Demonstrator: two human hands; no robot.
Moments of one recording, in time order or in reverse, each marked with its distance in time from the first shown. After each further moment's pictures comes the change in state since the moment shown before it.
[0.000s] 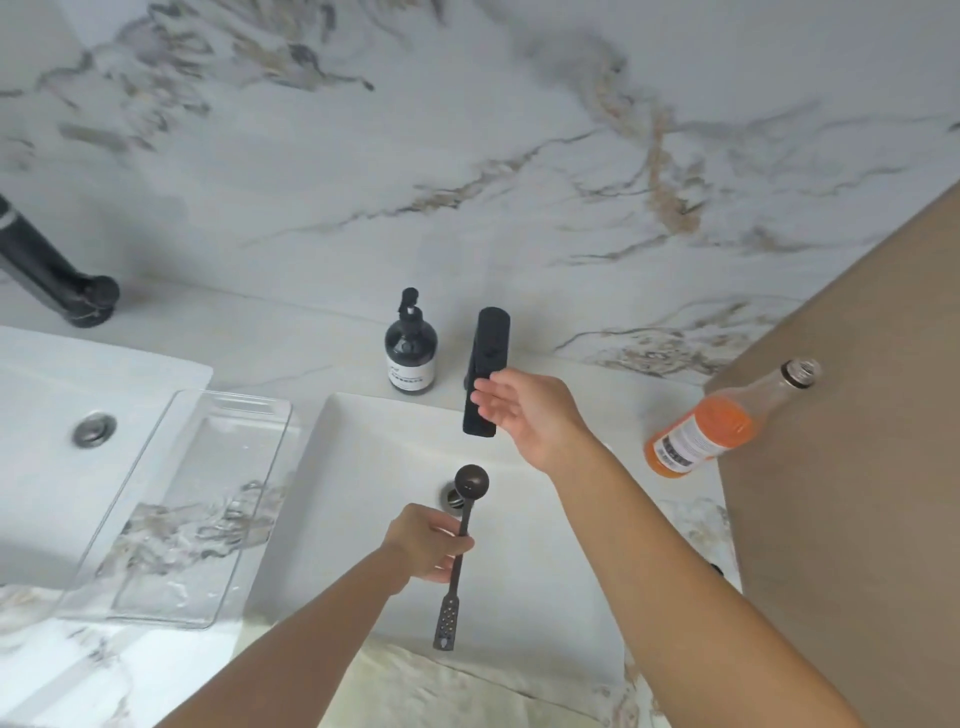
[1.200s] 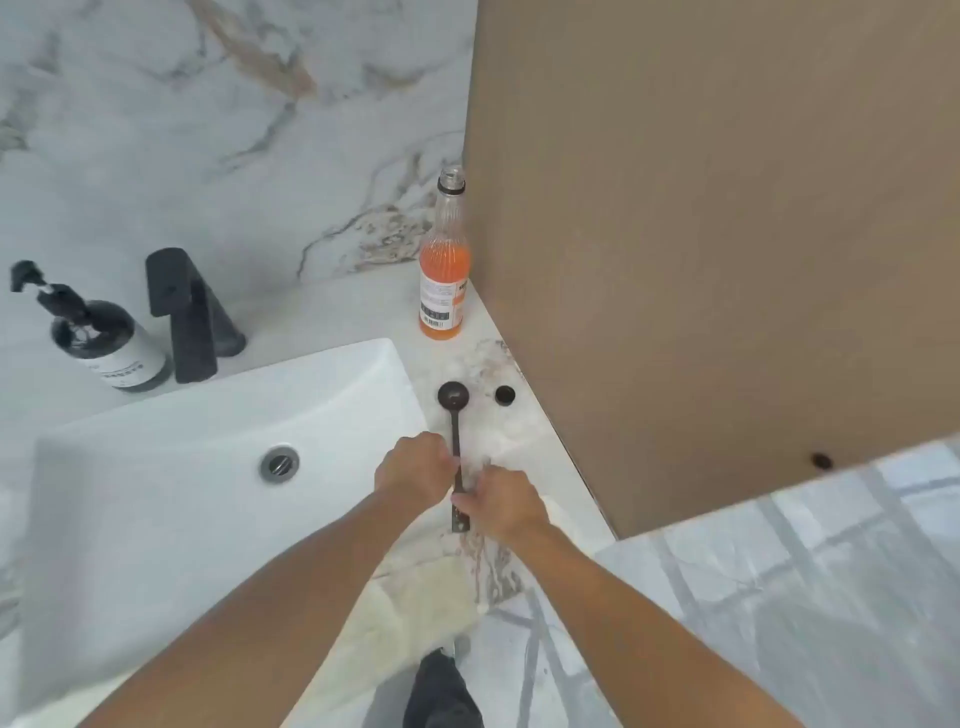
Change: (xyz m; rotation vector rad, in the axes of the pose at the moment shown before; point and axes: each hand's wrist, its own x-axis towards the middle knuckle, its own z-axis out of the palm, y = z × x) left_hand -0.052 0.006 0.219 1.126 -0.042 0.539; right_hand -0.125 0.204 -0.239 -1.041 0.492 0.104
